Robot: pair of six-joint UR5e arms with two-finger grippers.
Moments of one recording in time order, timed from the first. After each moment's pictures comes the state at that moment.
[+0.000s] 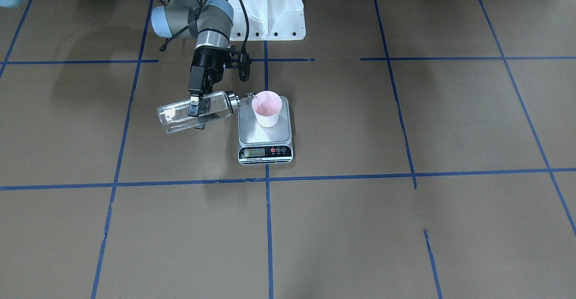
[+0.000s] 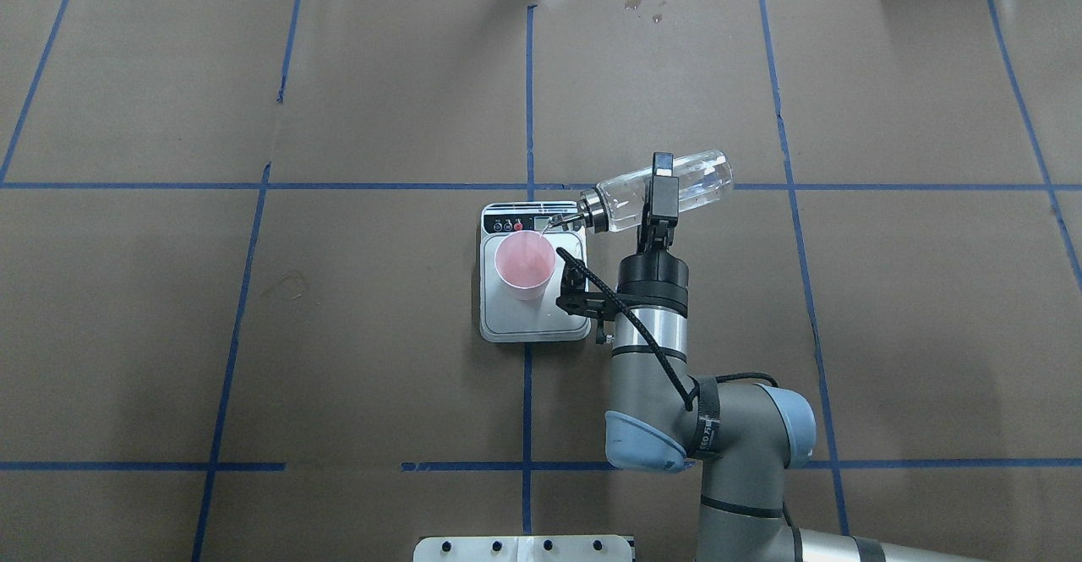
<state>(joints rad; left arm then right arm) -1.52 -1.76 -1.64 -1.70 -2.07 0.33 0.22 -1.11 1.62 -1.25 0.19 -0.12</state>
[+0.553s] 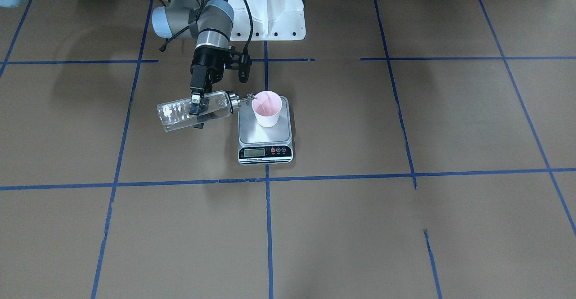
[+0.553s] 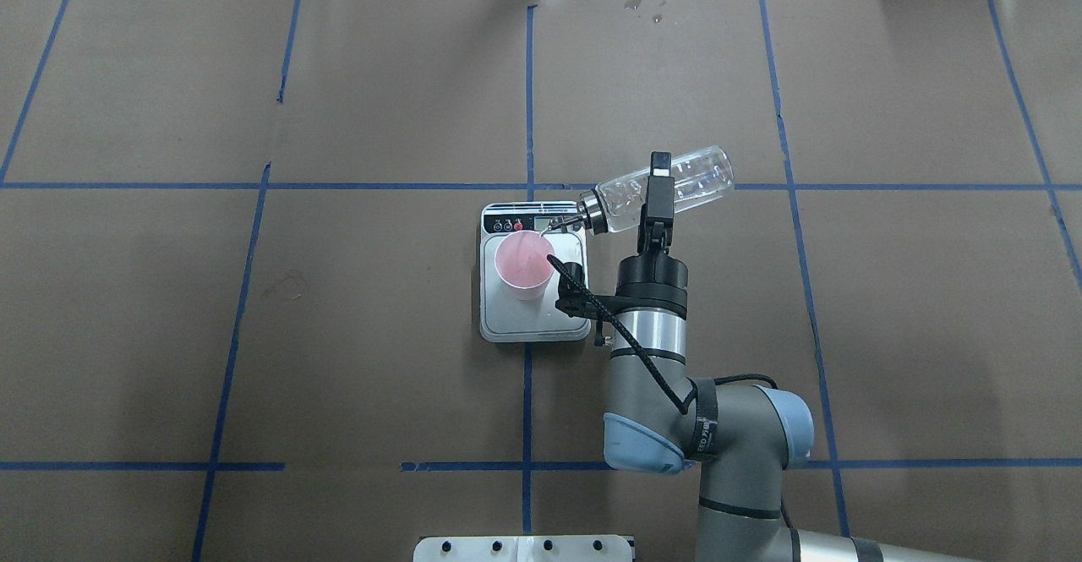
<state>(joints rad) -1.52 -1.77 -1.63 -1.70 -2.07 0.33 0.21 -1.10 1.61 -1.25 0.16 -0.18</state>
